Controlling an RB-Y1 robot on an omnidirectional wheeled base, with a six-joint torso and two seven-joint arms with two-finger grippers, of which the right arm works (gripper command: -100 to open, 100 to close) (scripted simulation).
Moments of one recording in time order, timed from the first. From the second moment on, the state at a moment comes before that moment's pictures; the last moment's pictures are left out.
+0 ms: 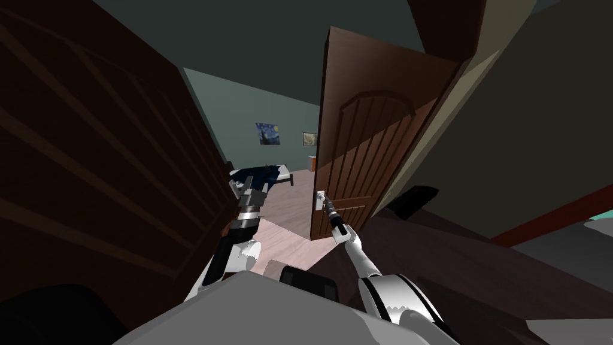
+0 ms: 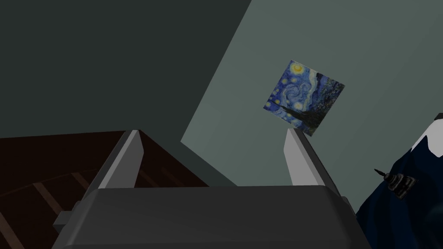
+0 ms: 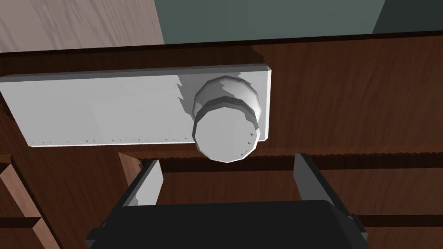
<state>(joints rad) -0.52 -0.05 0.08 -0.60 0.26 -0.52 -0.32</state>
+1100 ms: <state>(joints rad) -0.51 -0.05 0.07 -0.58 0.25 -0.53 -0.31</state>
